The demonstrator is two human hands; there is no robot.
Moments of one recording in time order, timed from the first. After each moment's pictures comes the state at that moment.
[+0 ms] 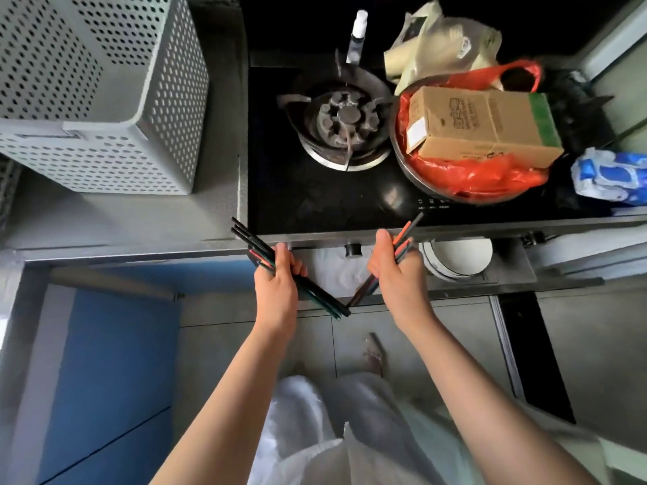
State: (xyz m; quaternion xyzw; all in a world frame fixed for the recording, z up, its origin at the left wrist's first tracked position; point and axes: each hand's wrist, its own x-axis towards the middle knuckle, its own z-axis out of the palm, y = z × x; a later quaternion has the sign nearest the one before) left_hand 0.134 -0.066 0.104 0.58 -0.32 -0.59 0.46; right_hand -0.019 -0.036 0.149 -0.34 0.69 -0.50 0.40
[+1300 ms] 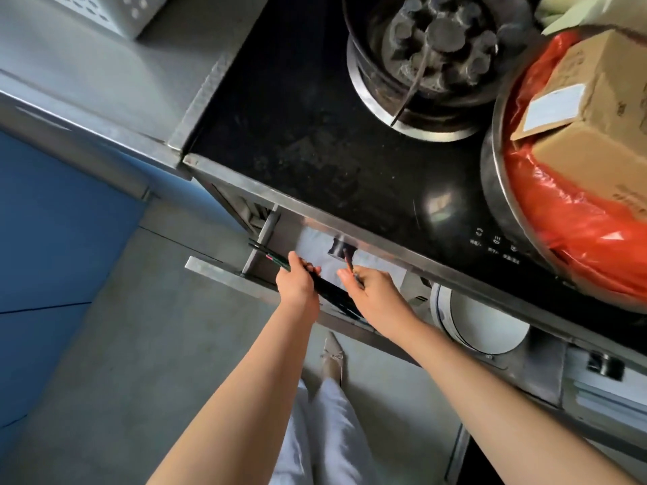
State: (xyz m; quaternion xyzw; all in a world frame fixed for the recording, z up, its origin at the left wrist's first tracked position) left_hand -0.014 -0.103 -0.116 0.67 0.20 -0.54 0.48; right_hand -0.135 -0.105 -0.048 -0.66 0.57 -0.08 0.49
